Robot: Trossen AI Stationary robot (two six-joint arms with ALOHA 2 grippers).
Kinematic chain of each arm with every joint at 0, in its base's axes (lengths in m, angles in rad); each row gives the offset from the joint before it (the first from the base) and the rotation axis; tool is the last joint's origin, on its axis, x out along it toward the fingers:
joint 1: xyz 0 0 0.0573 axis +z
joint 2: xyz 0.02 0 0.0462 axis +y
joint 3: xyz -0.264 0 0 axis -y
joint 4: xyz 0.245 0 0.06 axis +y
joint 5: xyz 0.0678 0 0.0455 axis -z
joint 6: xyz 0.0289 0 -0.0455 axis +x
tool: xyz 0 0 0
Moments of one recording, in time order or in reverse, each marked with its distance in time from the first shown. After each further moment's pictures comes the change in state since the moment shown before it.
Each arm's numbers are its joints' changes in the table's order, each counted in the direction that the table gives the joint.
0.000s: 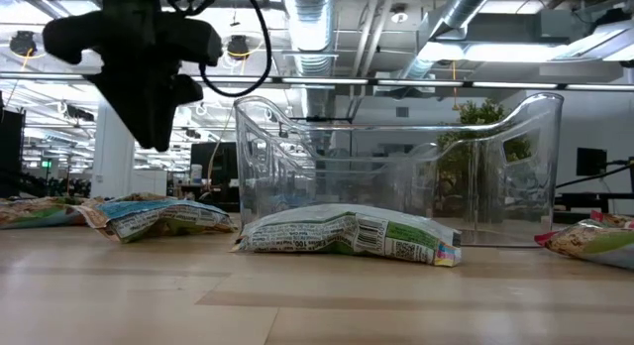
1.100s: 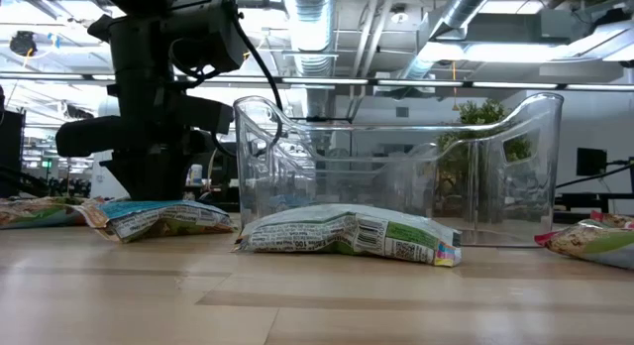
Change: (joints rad) left arm 0.005 0.214 -0.108 -0.253 -0.081 0.064; right arm 0.000 0.000 0.000 0.000 0.000 0.000
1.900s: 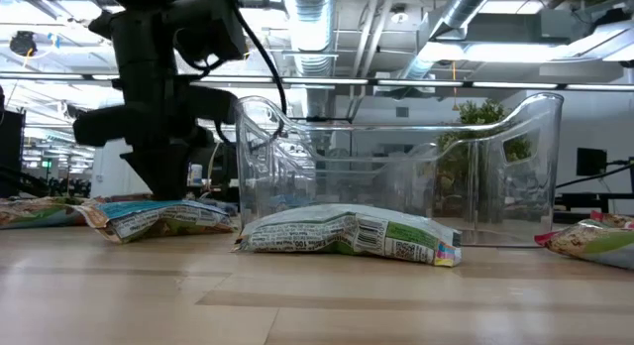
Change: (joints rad) left arm 0.000 -0.029 0.007 -0.027 0.002 -0.116; right arm 0.000 0.000 0.000 0.000 0.000 0.000
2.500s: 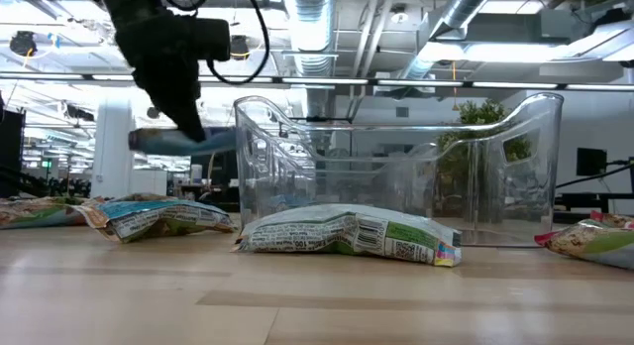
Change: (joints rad) left arm 0.032 -0.281 0.000 0.014 -0.037 -0.227; right arm 0.000 0.000 0.000 0.000 0.000 0.000
